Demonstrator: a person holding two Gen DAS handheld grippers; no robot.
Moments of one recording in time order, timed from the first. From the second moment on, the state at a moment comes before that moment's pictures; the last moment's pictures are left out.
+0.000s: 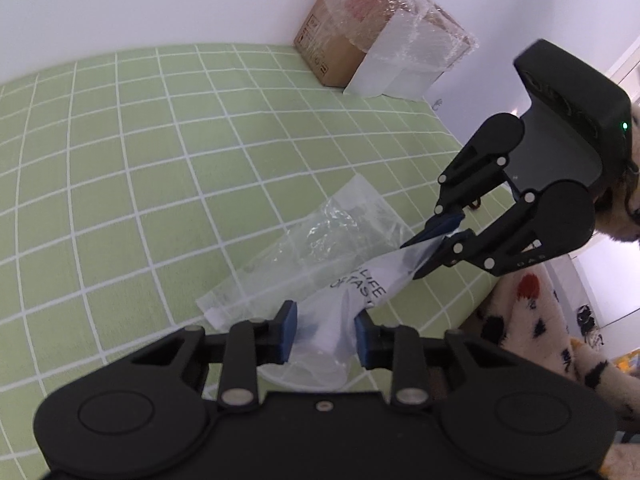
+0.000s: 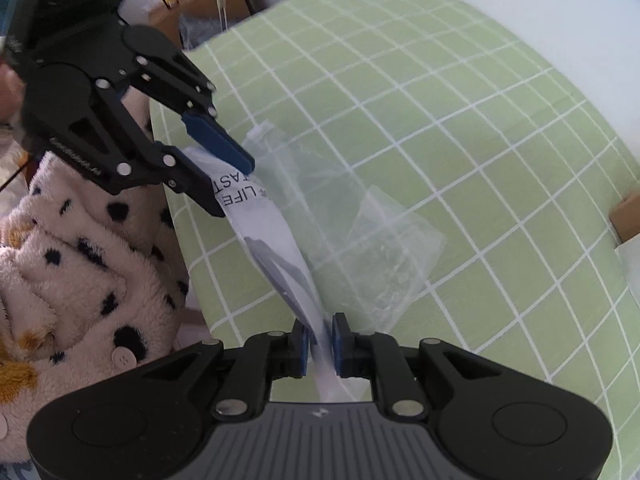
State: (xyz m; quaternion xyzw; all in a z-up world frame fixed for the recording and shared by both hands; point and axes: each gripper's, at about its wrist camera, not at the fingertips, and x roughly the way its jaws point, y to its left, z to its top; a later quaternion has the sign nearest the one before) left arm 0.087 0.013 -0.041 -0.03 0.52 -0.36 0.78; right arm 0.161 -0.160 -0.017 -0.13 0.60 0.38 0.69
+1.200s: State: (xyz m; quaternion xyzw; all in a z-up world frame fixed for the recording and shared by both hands) left arm 0.051 0.035 -0.038 -0.03 0.40 -0.34 0.85; right arm 0.156 -0.190 -0.018 0.14 0.67 0.14 0.72
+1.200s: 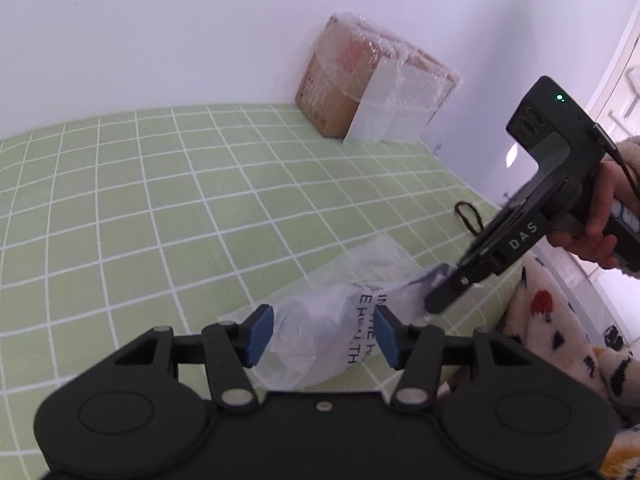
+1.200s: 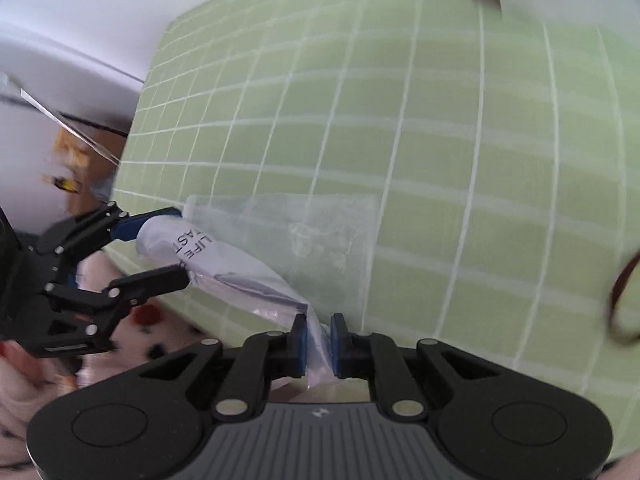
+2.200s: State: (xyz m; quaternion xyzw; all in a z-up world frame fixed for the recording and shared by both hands) left arm 0.087 -0.012 0.006 -0.01 0.33 -0.36 0.87; right arm 0.074 -0.116 -0.014 -0.45 0.41 0.35 0.71
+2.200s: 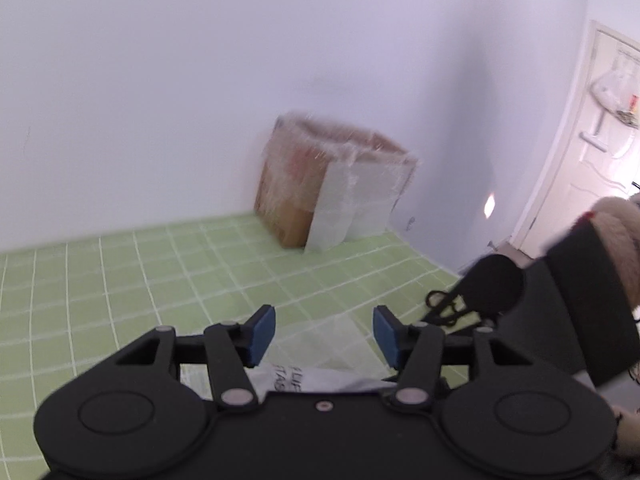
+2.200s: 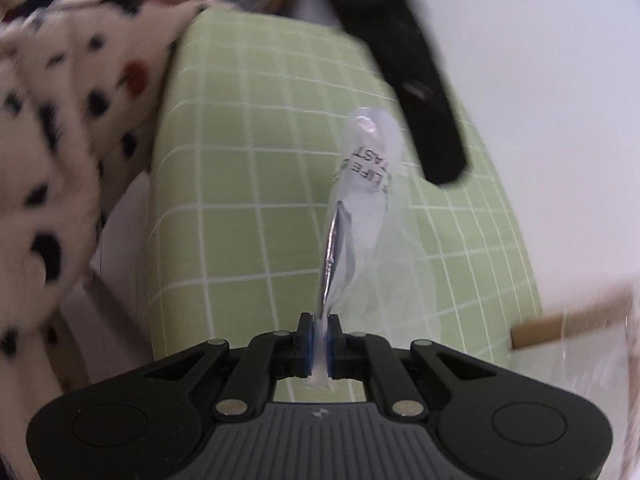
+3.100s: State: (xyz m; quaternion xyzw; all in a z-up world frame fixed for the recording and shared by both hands) left arm 0.101 -0.028 -0.045 0.00 0.50 -0.30 0.81; right arm 0.117 -0.137 -0.003 -0.34 0.48 0.40 0.70
